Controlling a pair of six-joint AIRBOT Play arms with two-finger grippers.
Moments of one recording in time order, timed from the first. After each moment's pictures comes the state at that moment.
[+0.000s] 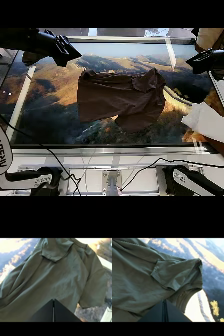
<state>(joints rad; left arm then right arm) -0.16 -1.41 2.03 0.92 -1.49 -0.89 -0.18 -1.14 1.66 -1.12 1.35 0.97</state>
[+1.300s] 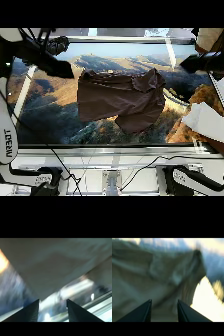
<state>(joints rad) -0.16 -1.52 1.95 1.29 -1.72 -1.45 -0.18 -1.21 1.55 -1.19 1.29 1.19</state>
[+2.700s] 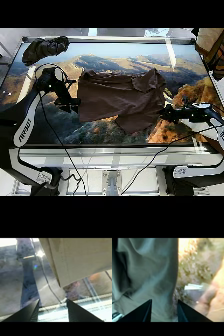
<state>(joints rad) -0.16 -1.69 1.48 1.38 -1.61 -1.55 -0.46 -1.52 0.81 -0.69 1.08 1.11</state>
